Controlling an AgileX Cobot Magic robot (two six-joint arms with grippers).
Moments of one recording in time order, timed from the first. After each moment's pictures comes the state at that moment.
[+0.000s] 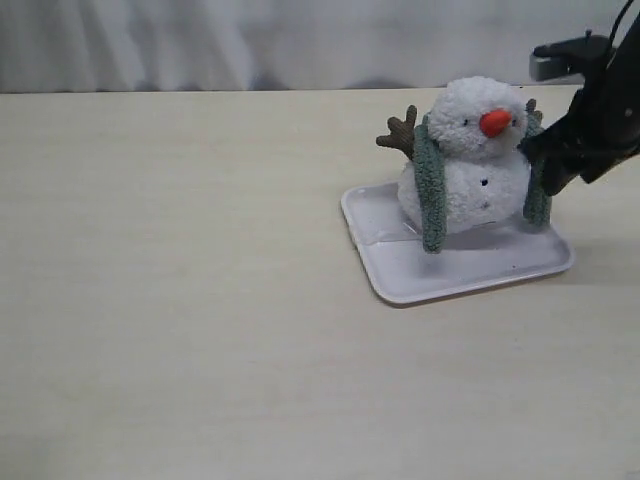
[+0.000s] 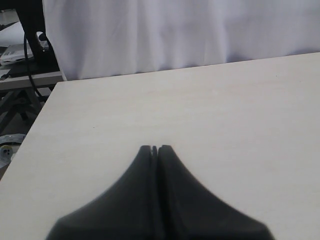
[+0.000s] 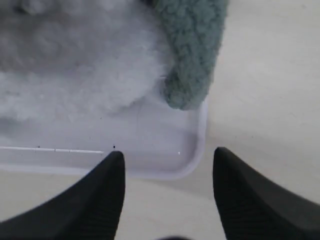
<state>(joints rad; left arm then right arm) -0.03 0.00 0.00 0.04 0.31 0.06 -0.03 1.91 -1.44 -0.01 1.02 -0.30</state>
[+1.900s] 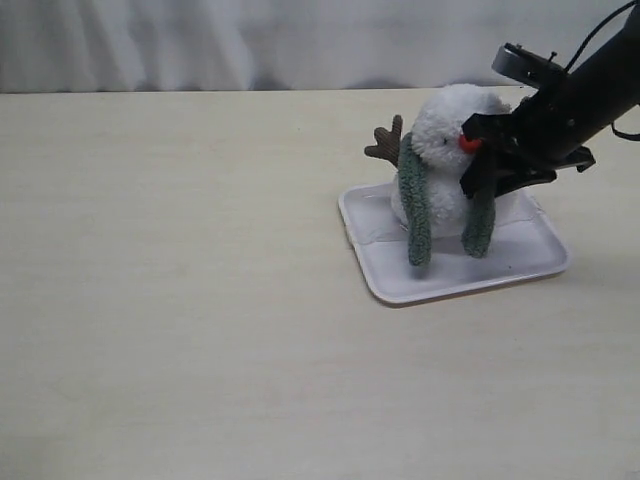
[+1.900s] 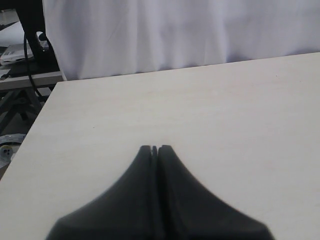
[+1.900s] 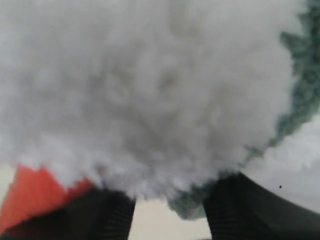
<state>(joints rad) -0.03 0.00 0.00 0.04 0.31 0.06 -0.03 1.94 -1.41 0.52 1.04 -0.39</state>
